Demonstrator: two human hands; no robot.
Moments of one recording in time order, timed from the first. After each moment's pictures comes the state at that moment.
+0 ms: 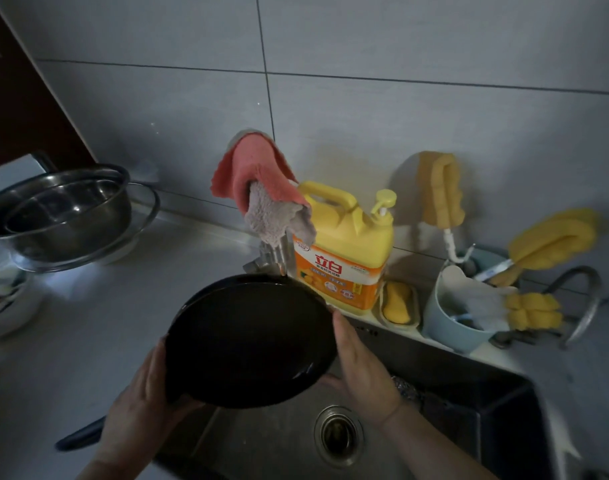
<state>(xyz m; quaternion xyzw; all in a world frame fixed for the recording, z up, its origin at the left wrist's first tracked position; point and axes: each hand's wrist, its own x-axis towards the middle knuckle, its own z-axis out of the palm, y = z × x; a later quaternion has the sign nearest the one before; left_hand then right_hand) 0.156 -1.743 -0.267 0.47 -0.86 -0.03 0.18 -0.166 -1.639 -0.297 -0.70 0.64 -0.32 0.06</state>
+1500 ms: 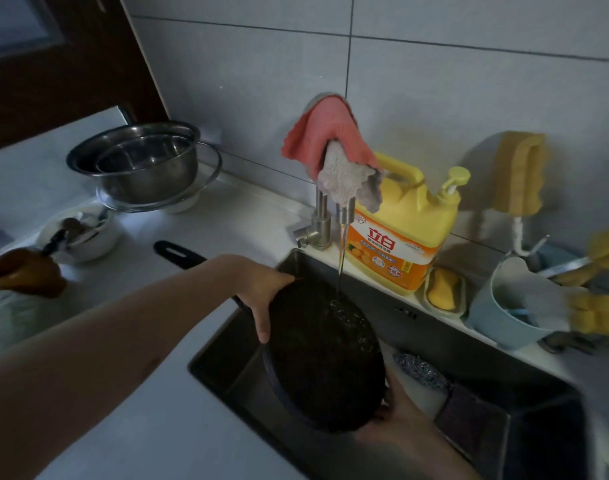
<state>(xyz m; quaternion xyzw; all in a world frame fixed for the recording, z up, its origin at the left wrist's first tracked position) 0.062 -1.818 -0.185 0.24 -0.92 -0.17 -0.27 -0.144 -1.564 -0.350 -0.31 0.59 -0.40 0.63</state>
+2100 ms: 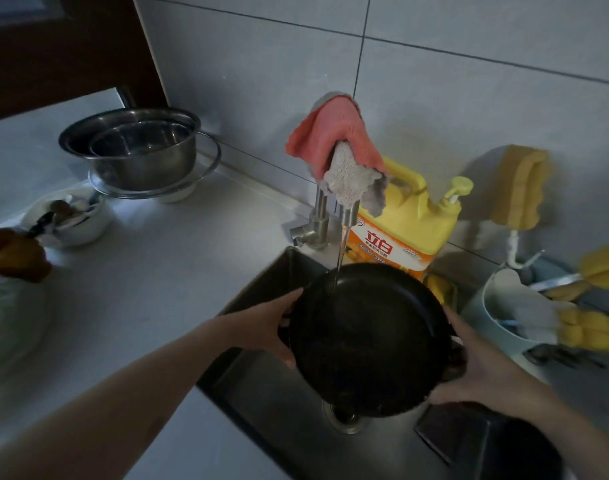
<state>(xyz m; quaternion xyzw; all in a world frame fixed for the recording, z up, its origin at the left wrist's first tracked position) 0.072 -1.761 -0.250 0.38 -0.81 -0.44 -0.06 -0.242 -1.580 -0.202 -0.56 0.65 -0.28 0.44</state>
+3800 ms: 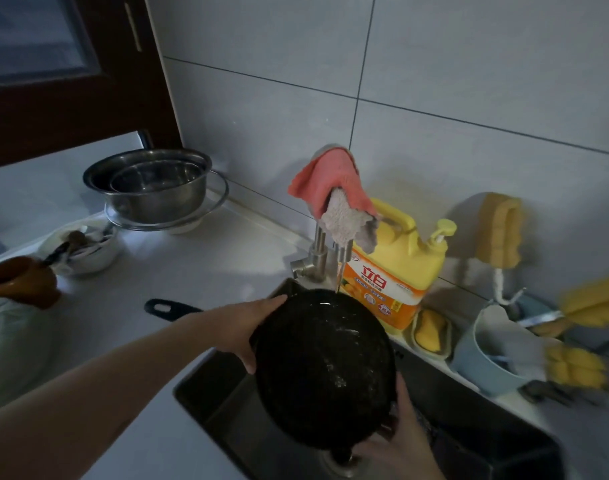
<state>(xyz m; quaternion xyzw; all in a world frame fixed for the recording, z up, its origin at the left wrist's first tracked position) 0.088 -1.772 -0.195 0.37 -0.88 -0.31 -0.05 -0.155 -1.561 -0.301 -0.44 0.66 -0.41 0.46</state>
